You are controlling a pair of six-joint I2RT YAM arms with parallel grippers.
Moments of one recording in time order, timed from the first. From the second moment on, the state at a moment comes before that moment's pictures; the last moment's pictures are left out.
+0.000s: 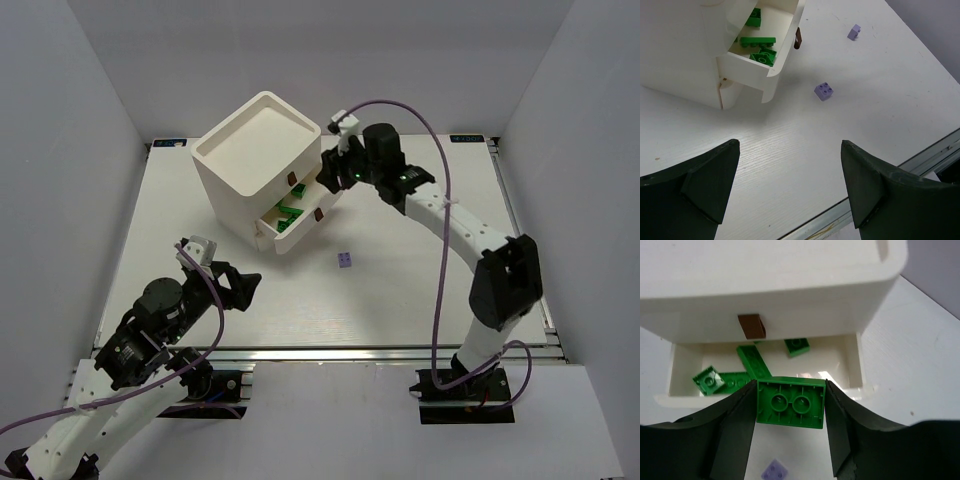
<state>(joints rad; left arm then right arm) -0.70 0.34 0.68 -0.54 -0.17 -0.27 0.57 1.70 1.49 -0.16 -0.29 -0.08</state>
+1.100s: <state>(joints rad) -0.71 0.92 0.80 -0.35 0.09 -0.35 0.44 1.08 0.91 -0.30 -0.69 -0.18</state>
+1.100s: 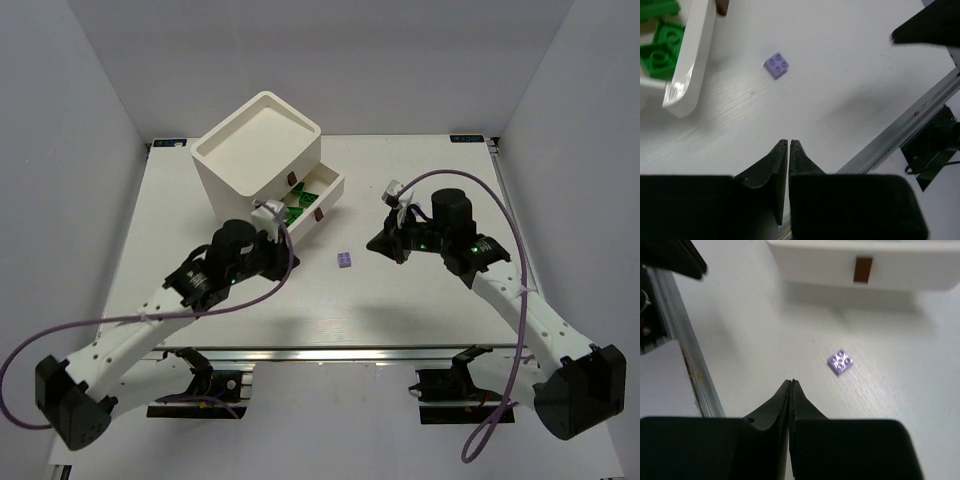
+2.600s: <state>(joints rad) -0.86 1.83 1.57 -0.59 -0.67 -0.19 0.31 1.10 0.85 -0.31 -0.65 -0.19</state>
